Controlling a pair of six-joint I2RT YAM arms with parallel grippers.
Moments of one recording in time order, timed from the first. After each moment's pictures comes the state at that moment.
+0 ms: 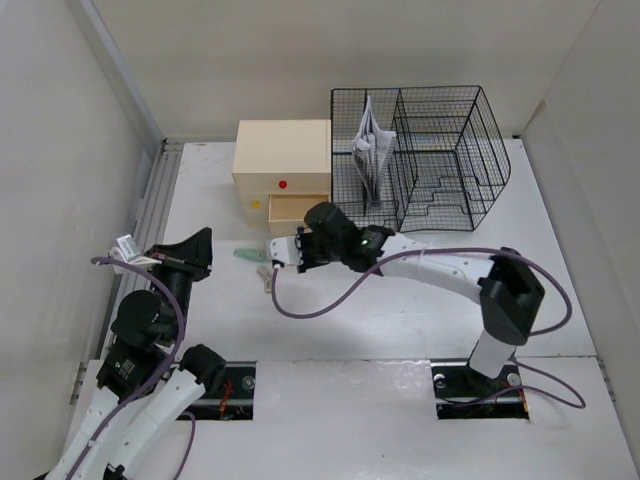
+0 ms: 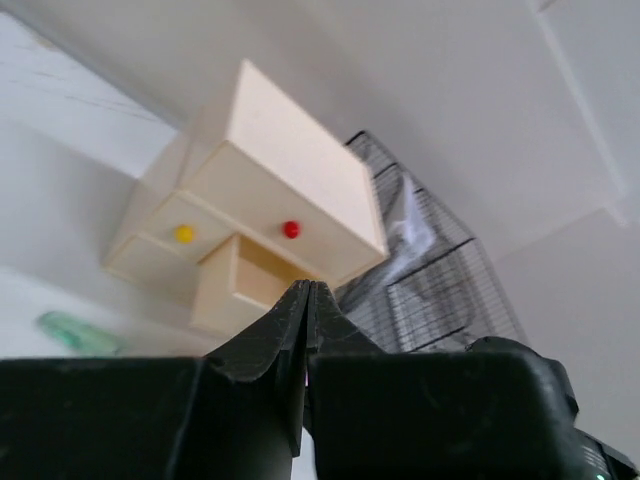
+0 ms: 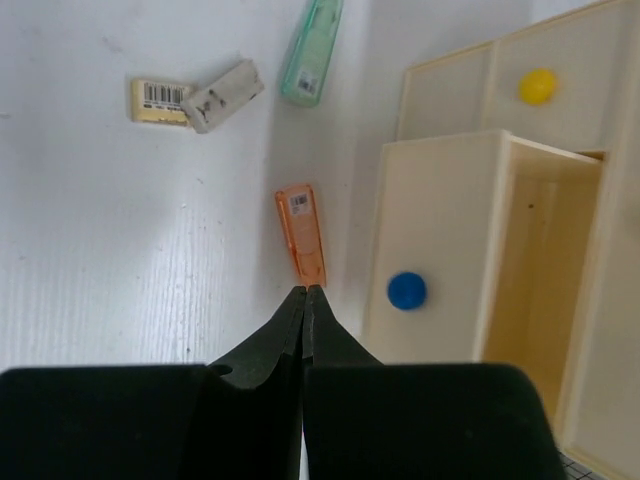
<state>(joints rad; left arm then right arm) -0.59 0.25 0.71 -0.32 -0.55 -0.78 0.96 1.69 1.33 -0.29 -0.18 -0.88</state>
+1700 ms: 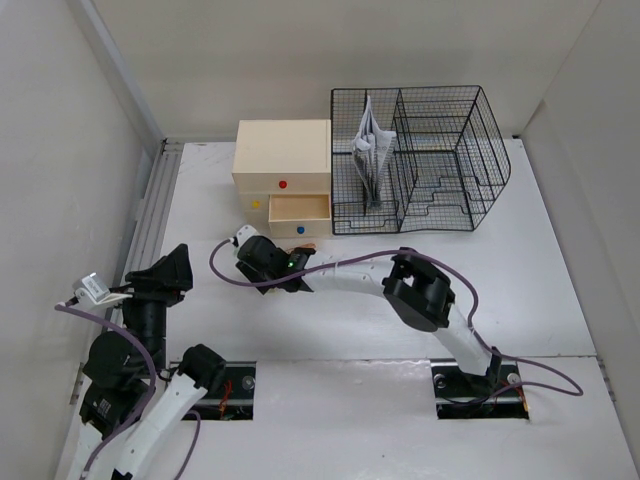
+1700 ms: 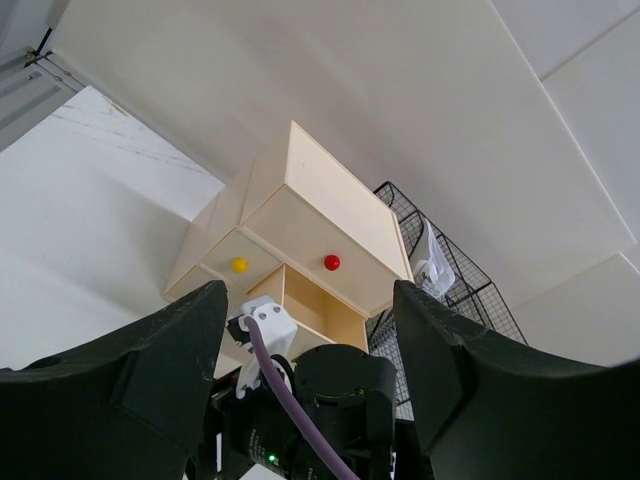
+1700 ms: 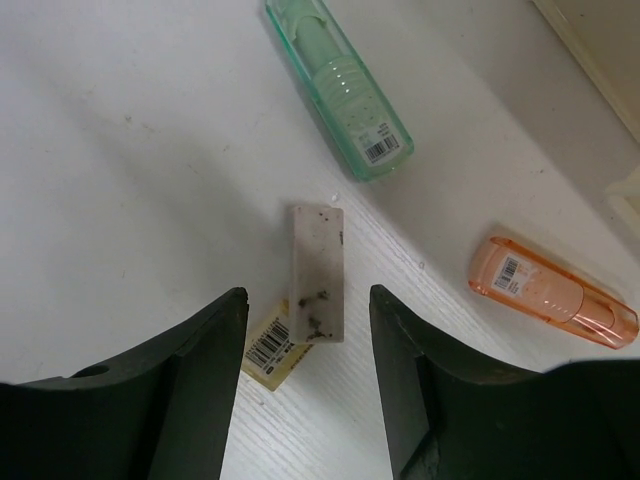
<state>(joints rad) -0.59 0.01 0.71 -0.49 -0.68 -0.68 1.15 2.25 1.76 -0.33 0.32 0.17</state>
